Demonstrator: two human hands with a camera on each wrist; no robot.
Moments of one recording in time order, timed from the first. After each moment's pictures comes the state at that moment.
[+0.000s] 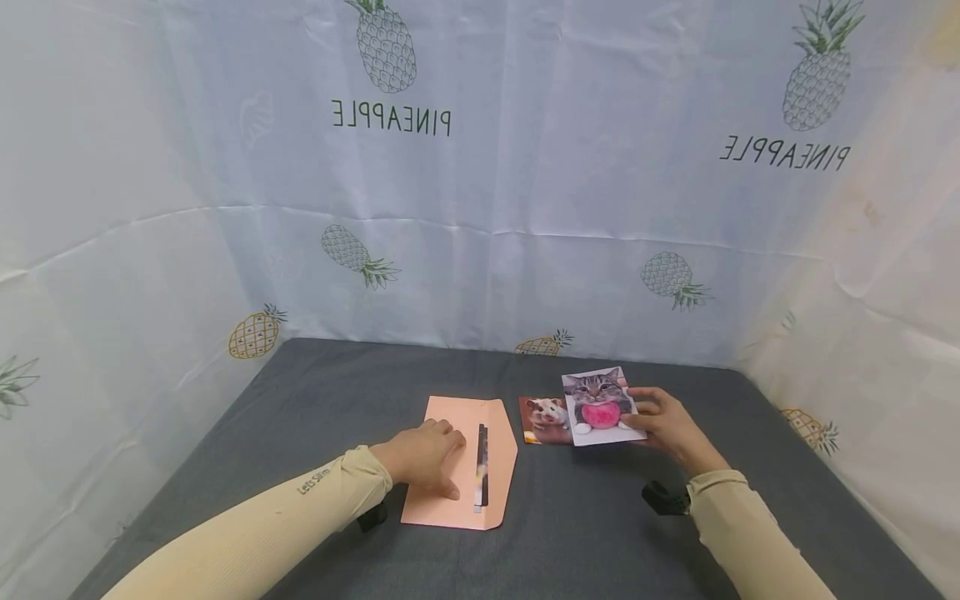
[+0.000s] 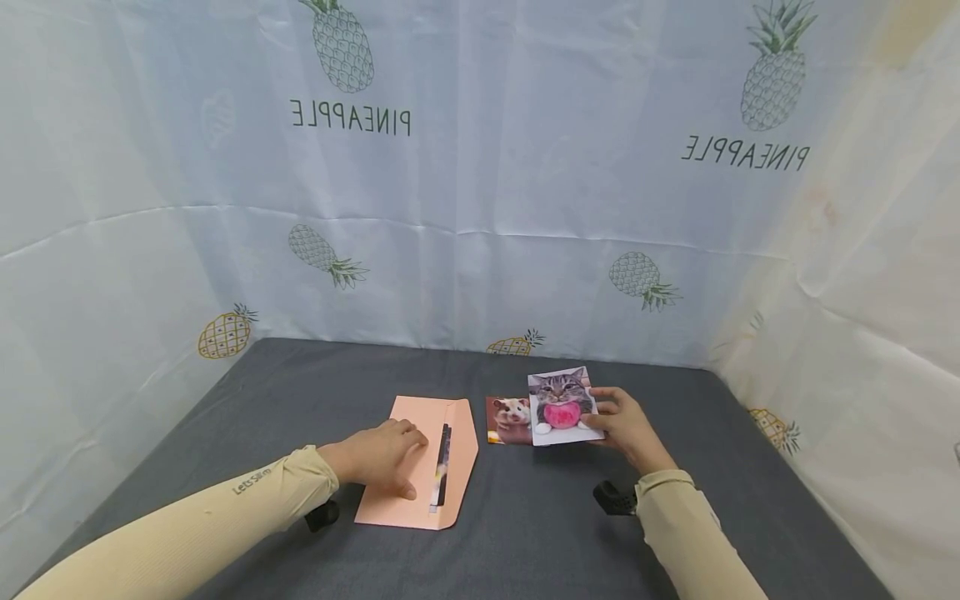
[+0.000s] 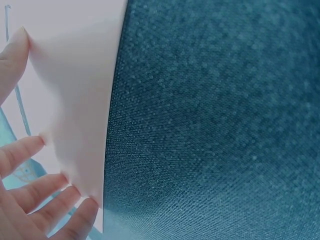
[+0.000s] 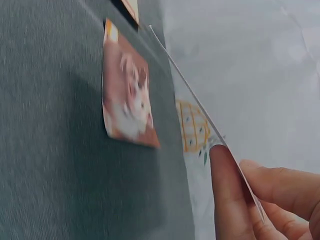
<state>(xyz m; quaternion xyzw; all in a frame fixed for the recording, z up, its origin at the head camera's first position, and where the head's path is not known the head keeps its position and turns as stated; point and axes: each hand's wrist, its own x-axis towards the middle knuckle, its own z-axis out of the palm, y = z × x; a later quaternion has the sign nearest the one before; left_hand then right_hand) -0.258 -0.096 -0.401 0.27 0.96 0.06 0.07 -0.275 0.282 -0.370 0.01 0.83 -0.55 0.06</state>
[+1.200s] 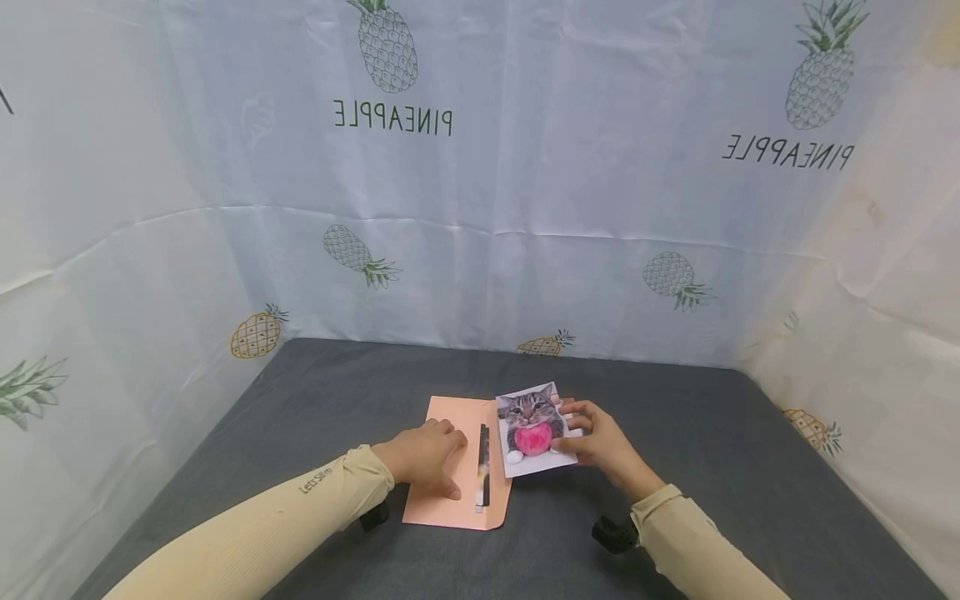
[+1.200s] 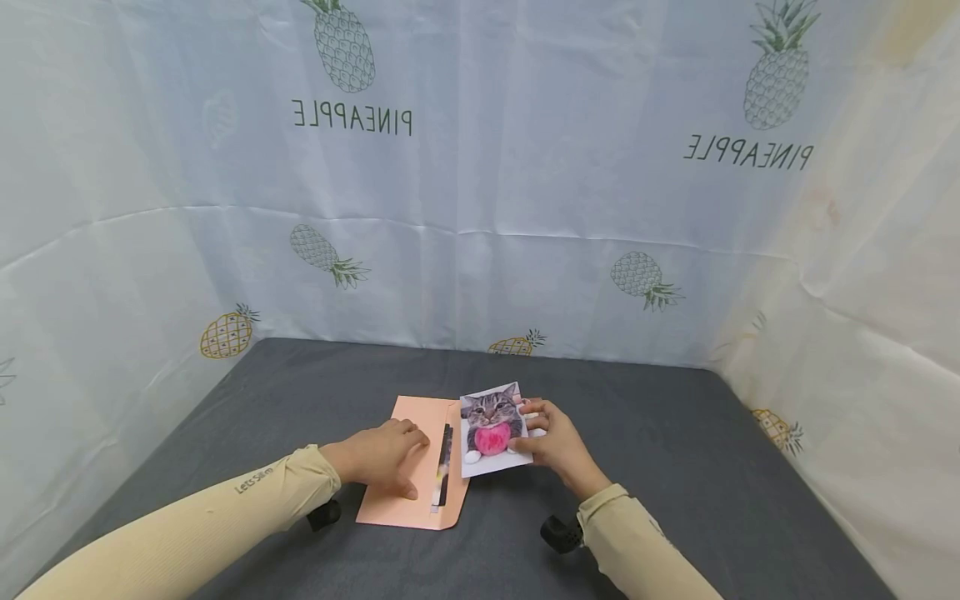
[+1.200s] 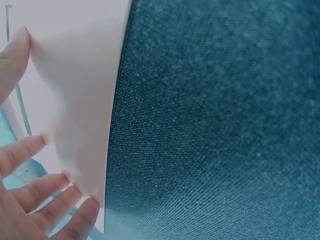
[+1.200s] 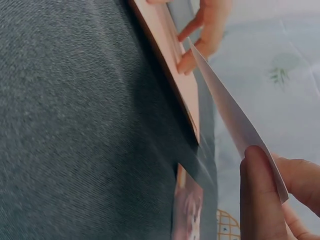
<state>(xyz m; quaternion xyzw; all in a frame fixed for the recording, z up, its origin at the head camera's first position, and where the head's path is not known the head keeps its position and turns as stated) -0.260 -0.094 -0.403 0.27 0.96 0.05 0.07 -0.260 0.192 -0.393 0.00 0.84 -0.55 0.05</state>
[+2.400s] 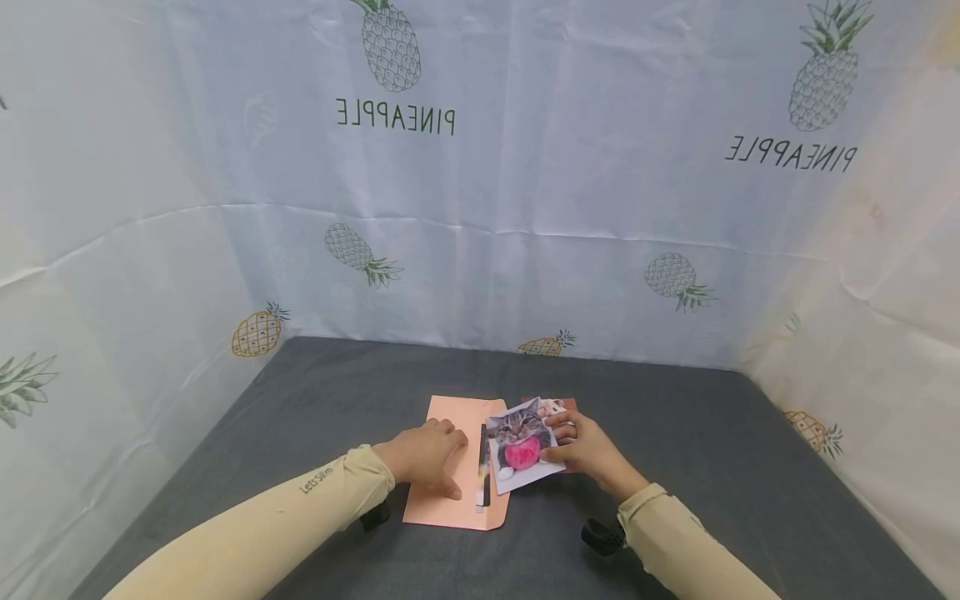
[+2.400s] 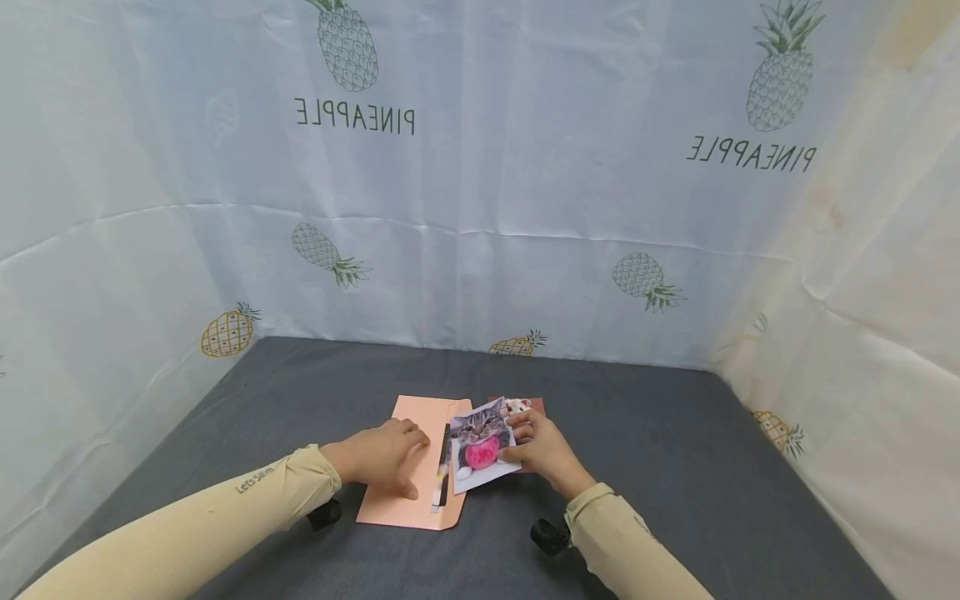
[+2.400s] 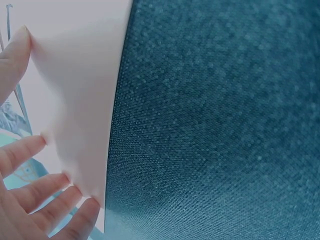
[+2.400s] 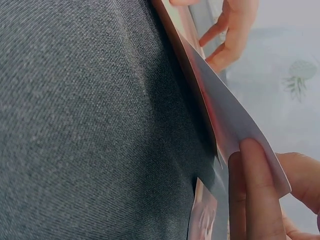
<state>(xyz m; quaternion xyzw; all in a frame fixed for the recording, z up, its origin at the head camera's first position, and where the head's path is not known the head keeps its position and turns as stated) -0.261 -0.095 -0.405 0.27 0.96 0.04 0.07 -0.261 0.175 -0.402 0.01 0.85 -0.53 0.08</state>
